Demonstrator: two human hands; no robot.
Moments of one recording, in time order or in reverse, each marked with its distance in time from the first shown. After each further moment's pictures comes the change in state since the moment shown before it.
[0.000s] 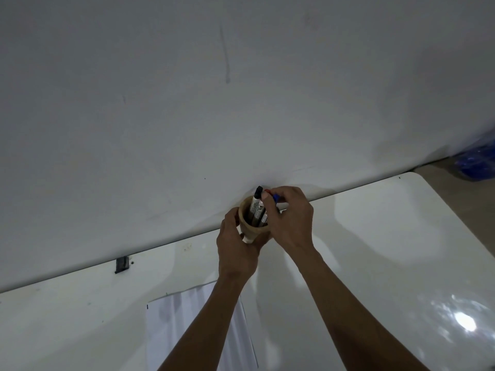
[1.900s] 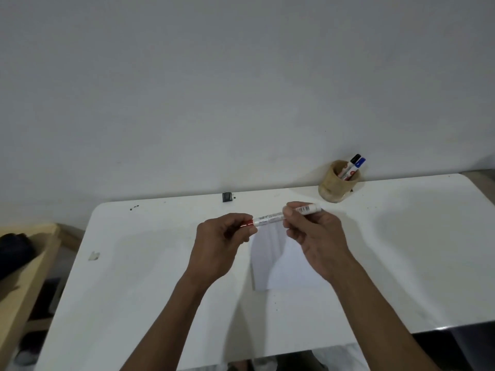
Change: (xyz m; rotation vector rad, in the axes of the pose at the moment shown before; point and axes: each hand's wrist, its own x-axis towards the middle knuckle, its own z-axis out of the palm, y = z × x) left_hand -0.160 -0.027 -0.286 0.012 0.002 0.058; right_hand -0.225 -0.164 0.010 0.847 -0.470 0.548
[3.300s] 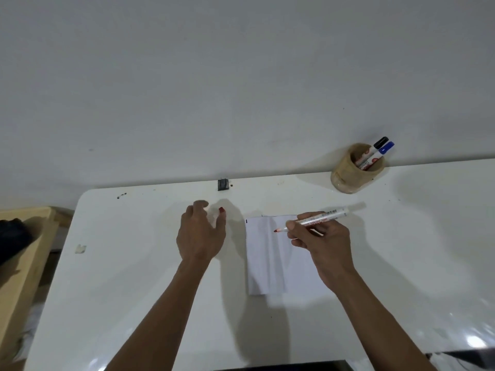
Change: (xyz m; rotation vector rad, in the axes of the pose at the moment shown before) left_hand 0.062 -0.083 0.032 0.619 0.197 -0.413; right_hand 0.056 0.050 -0.056 -0.217 0.138 0.010
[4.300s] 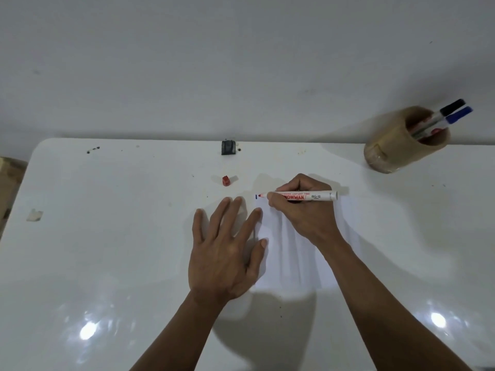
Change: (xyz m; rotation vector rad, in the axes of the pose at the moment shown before) left_hand -0.055 -0.047 0.059 0.371 -0.042 0.558; right_hand 0.070 0.062 0.044 -0.459 -0.148 -0.279
